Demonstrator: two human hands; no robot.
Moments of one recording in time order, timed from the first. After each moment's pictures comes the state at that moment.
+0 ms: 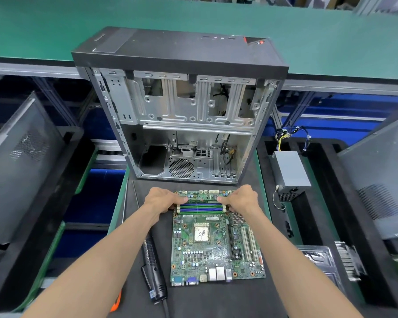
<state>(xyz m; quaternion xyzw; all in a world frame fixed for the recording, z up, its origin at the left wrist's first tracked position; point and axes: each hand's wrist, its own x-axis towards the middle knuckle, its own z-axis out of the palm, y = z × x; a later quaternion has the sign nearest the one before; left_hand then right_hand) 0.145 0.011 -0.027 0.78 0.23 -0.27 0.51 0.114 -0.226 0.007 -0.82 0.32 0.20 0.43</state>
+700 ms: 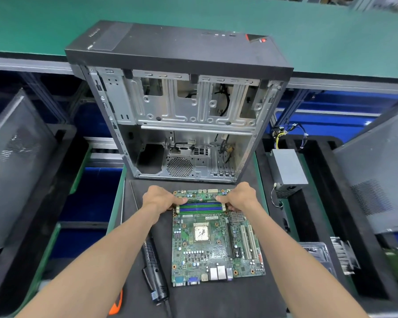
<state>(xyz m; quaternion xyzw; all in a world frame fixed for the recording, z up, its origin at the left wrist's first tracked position) 0.155 0.009 -0.021 0.81 0.26 -0.28 0.44 0.128 -0.226 0.006 -0.82 0.34 0.23 0.39</state>
